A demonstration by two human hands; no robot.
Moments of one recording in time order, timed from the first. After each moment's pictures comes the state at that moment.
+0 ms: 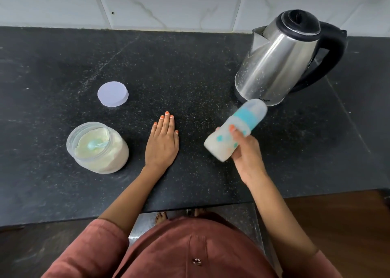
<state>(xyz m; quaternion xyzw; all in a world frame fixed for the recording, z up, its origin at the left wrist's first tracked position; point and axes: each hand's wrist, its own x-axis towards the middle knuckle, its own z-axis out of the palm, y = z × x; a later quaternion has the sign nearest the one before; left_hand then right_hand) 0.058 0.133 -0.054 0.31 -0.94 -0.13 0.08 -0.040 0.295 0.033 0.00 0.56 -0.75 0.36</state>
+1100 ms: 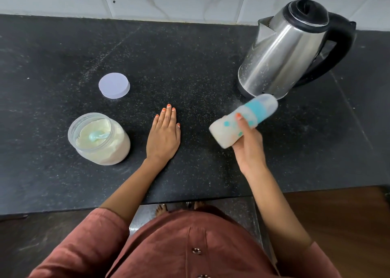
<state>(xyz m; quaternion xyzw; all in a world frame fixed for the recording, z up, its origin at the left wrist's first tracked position) 0.059 0.133 -0.054 0.31 -0.94 -0.13 0.08 -0.039 0.289 0.036 0.05 0.53 -0.78 0.33</state>
